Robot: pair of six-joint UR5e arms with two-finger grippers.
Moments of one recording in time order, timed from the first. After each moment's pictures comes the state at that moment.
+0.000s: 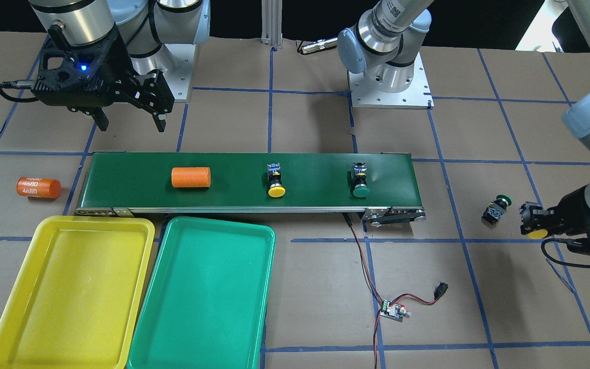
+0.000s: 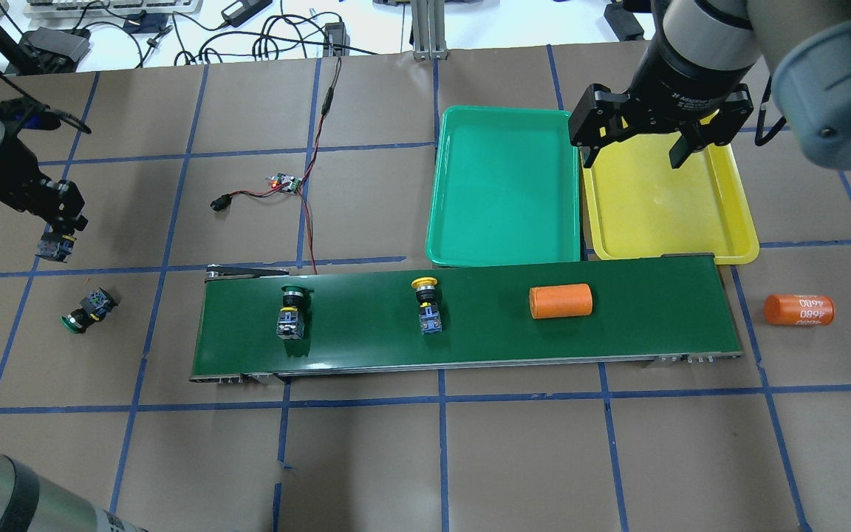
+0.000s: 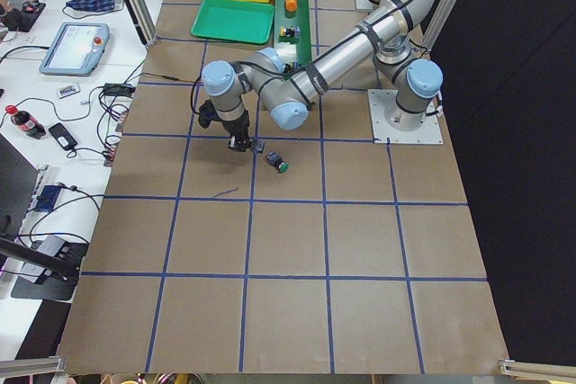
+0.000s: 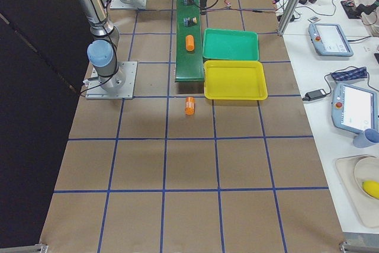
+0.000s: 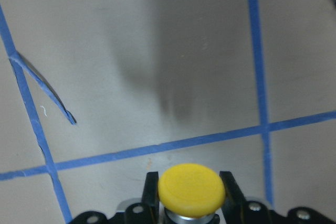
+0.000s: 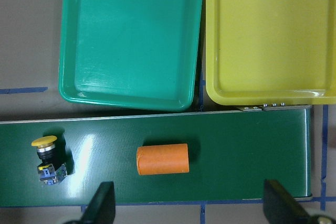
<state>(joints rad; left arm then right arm) -1.08 -1.95 -1.56 -1.31 1.61 0.61 1.61 -1.60 1.59 -1.64 -1.53 0.07</state>
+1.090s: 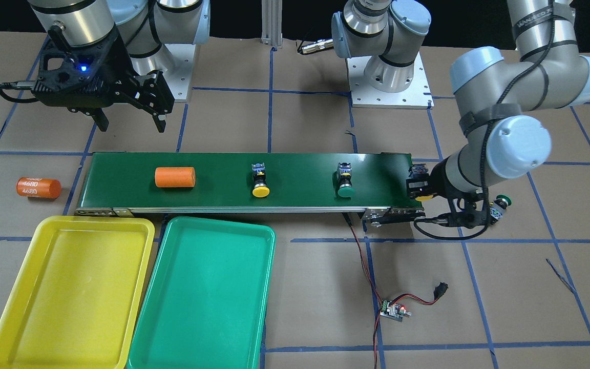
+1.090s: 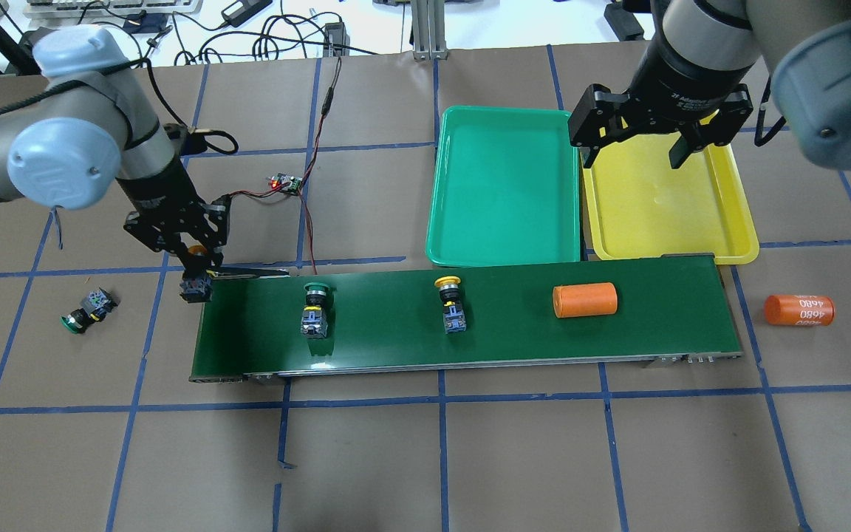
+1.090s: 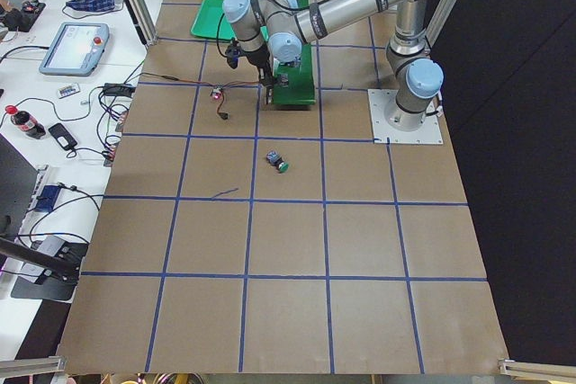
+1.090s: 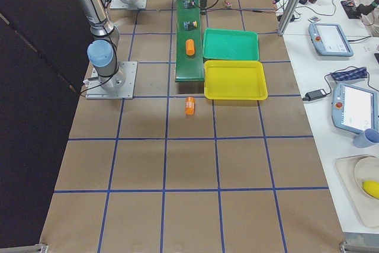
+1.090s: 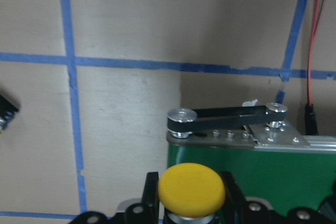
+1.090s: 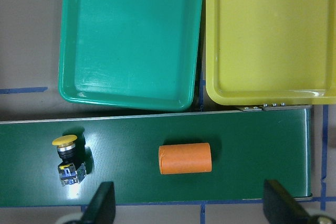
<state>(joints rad) -1.41 -1.82 -1.76 -1.43 1.61 0.09 1.61 -1.60 1.59 -1.64 -1.53 0.07</state>
